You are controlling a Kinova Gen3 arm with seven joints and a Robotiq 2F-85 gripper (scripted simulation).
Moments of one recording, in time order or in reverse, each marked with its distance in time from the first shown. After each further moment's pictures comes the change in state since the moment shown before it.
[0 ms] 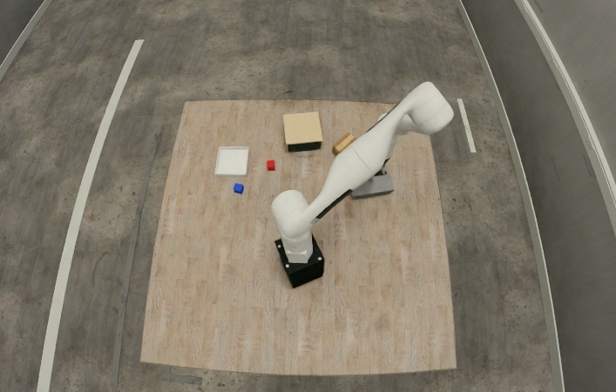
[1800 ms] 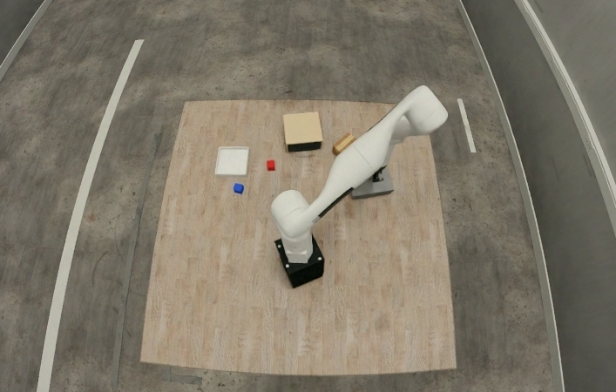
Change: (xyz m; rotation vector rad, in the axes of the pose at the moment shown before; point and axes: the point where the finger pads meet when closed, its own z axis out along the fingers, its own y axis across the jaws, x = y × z) arm -0.001 0.000 0.057 0.000 0.000 0.000
